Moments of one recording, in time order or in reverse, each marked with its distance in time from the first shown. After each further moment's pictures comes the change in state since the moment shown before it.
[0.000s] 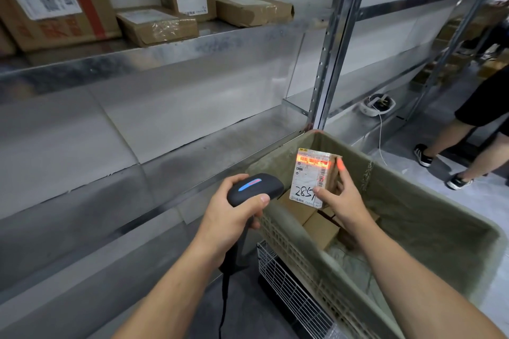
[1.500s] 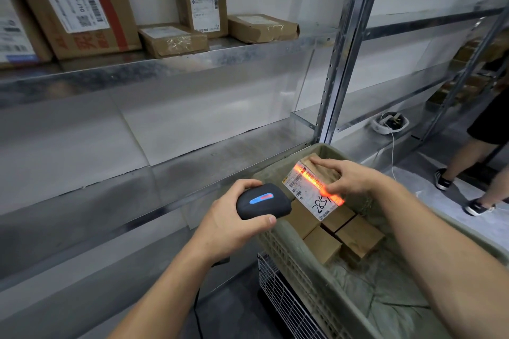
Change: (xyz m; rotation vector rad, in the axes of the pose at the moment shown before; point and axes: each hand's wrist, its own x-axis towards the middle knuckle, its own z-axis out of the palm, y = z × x) left_hand -0.014 0.004 0.003 0.469 -0.065 0.189; right_hand 0.060 -0.088 -0.048 -0.757 -0.610 0.033
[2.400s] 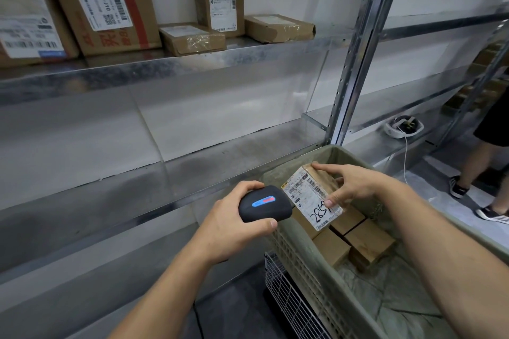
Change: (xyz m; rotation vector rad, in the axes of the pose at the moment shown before) left_hand -0.016 -0.001 -0.014 0.072 -0.004 0.015; right_hand 0.011 -0.010 0.008 -0.023 -0.137 -0.019
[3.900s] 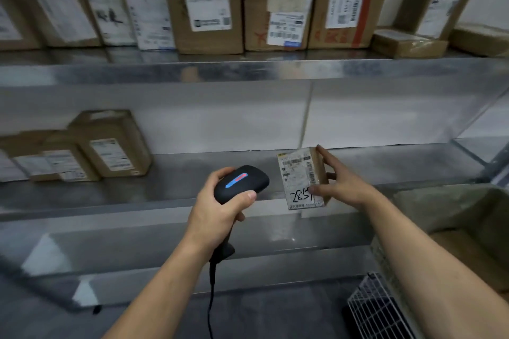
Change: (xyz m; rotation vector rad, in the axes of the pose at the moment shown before) left_hand -0.192 -0.099 -0.227 -0.377 0.736 -0.218; right_hand 0.091 -0.304 0.210 0.287 -0.003 -0.420
